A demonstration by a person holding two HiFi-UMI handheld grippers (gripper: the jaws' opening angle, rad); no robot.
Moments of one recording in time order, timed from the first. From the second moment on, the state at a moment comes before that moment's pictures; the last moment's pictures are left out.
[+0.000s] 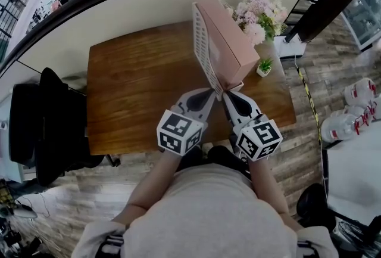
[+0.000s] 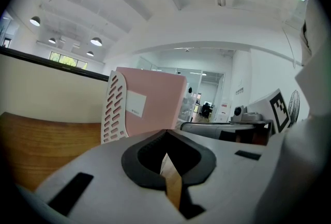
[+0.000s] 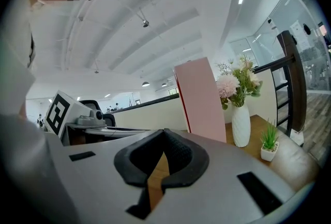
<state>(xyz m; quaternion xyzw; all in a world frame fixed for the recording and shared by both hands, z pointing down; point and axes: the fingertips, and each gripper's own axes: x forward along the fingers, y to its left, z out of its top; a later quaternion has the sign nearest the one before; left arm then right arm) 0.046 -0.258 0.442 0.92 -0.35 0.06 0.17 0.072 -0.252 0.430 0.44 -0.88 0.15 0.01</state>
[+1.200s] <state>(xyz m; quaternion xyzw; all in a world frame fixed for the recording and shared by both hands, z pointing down) 0.049 -0.255 0.449 0.92 -0.34 0.06 0.19 0.075 -0.247 0.435 0.45 -0.88 0.15 0.01</state>
